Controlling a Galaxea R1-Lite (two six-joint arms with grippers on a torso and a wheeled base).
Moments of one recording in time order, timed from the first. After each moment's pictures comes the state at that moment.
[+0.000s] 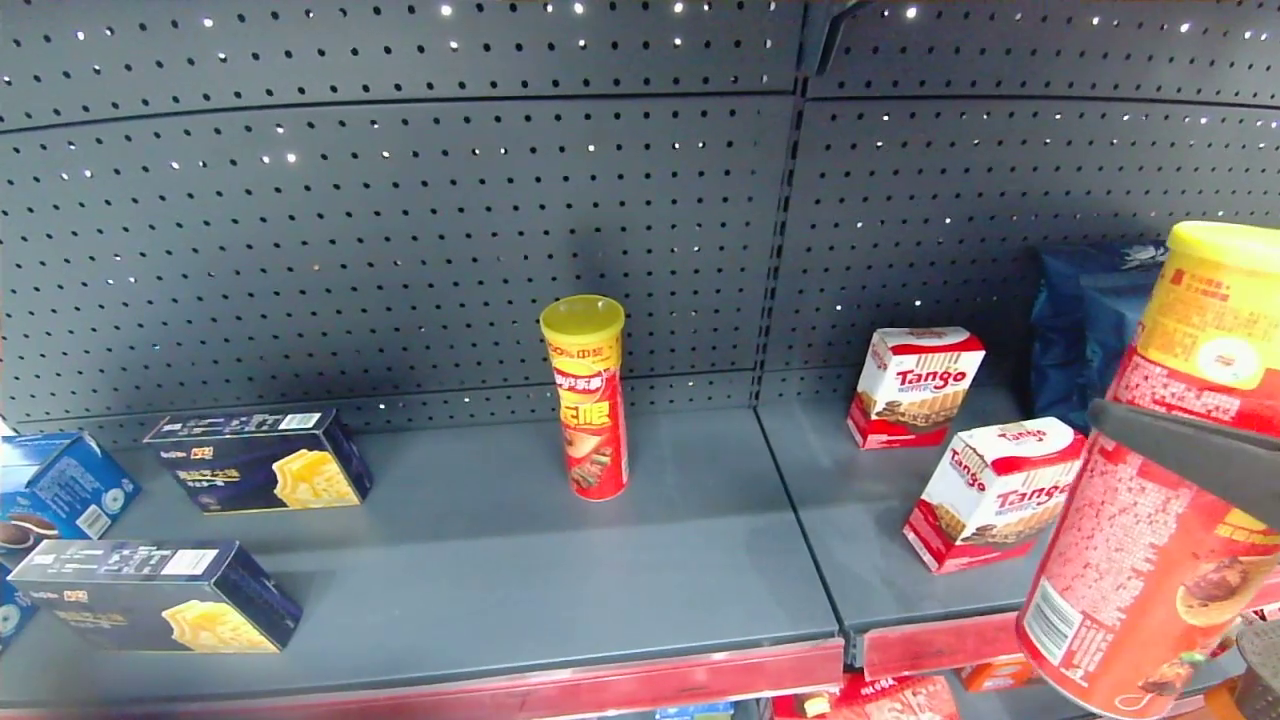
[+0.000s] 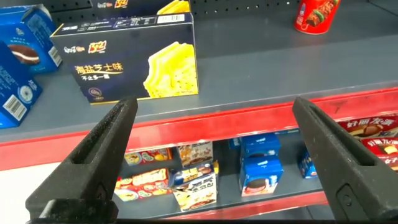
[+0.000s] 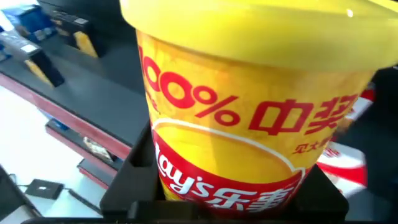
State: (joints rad) left arm 0.00 0.00 0.00 0.00 -0.03 0.03; right arm 0.76 1.00 -0.75 -0.22 -0.12 -0.04
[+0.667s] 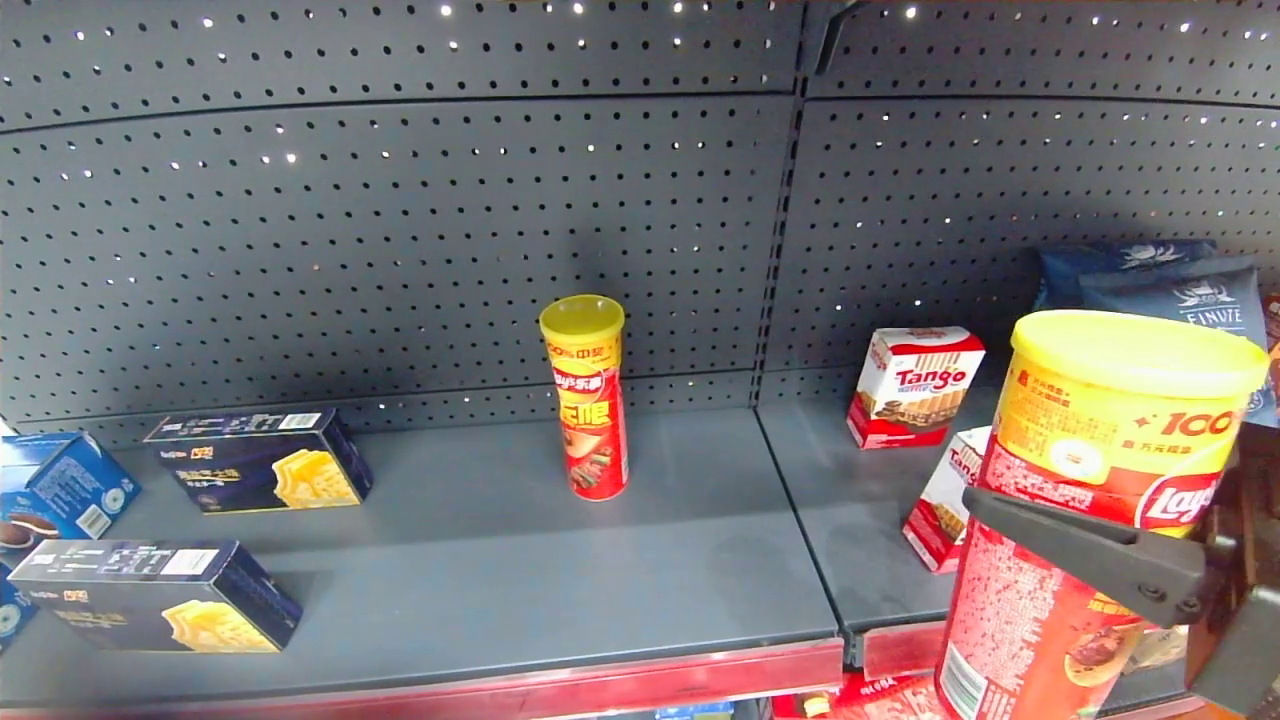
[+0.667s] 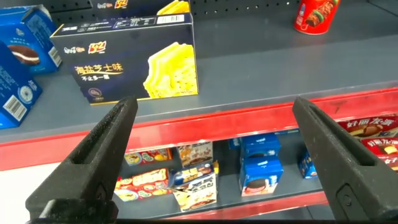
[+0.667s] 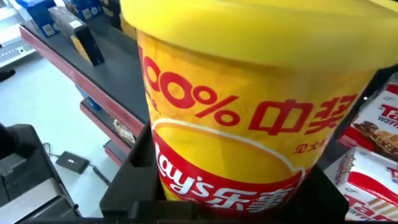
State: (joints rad) left arm 0.00 0.00 0.00 0.00 -0.03 0.03; right arm 0.82 1.09 -0.64 -0.36 -0.03 -0.06
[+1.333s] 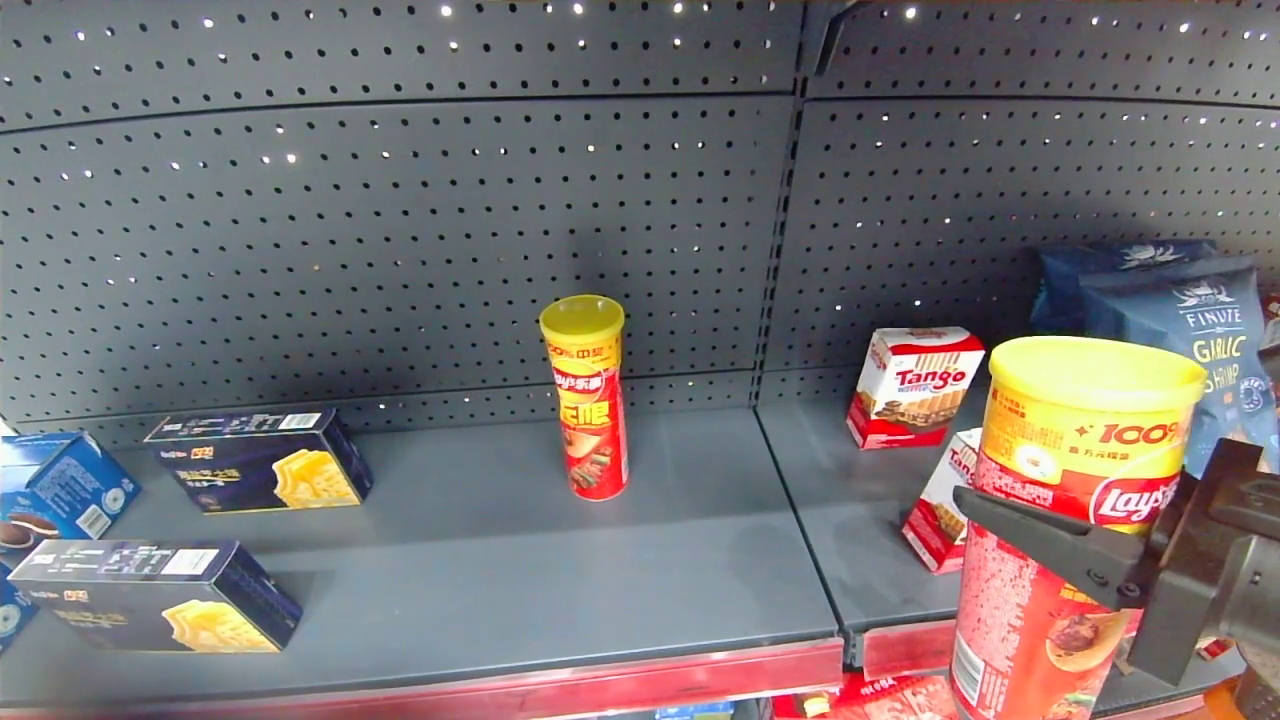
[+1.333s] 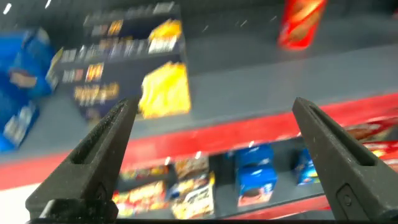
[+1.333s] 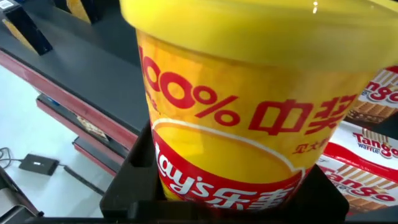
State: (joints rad) left arm -0.01 0.05 -0.09 0.00 -0.09 0.04; right arm 0.81 1.12 -0.62 -0.35 -0.17 -0.06
